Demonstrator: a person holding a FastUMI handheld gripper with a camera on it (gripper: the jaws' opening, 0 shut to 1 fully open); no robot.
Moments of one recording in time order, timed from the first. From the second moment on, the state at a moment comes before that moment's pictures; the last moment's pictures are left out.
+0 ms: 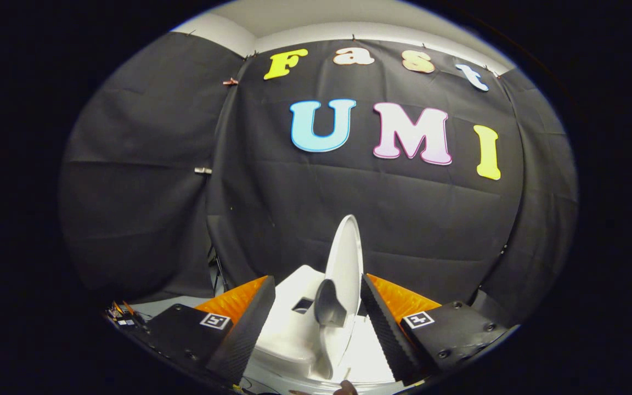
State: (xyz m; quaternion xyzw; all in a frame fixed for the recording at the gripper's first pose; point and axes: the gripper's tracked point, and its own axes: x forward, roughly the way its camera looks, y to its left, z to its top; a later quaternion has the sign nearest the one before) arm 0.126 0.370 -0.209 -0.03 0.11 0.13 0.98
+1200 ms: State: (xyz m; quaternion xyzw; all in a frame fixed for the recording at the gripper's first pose) arm 0.012 0.068 0.009 -0.02 -0.03 0.03 1.00
